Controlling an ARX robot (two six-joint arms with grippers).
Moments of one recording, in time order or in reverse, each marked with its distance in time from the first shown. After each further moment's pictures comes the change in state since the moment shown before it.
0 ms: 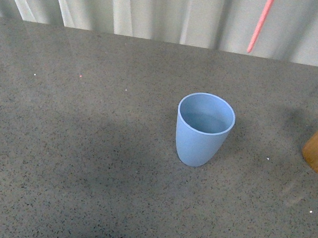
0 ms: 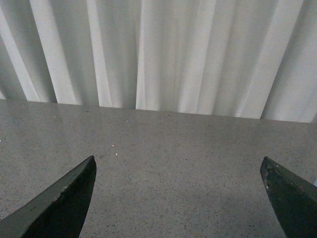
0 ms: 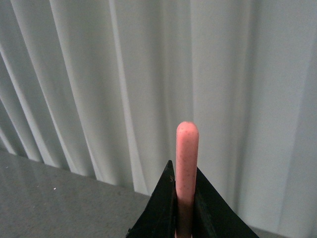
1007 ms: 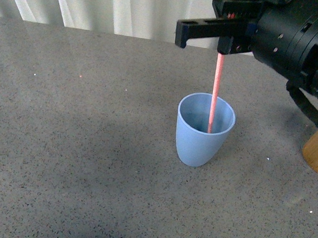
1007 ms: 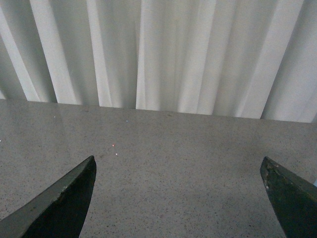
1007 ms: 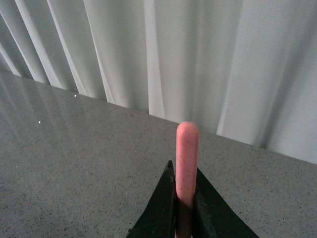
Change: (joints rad) left arm 0.000 0.000 0.000 0.000 0.000 0.000; right arm 0.086 0.372 -0.090 0.249 0.001 -0.042
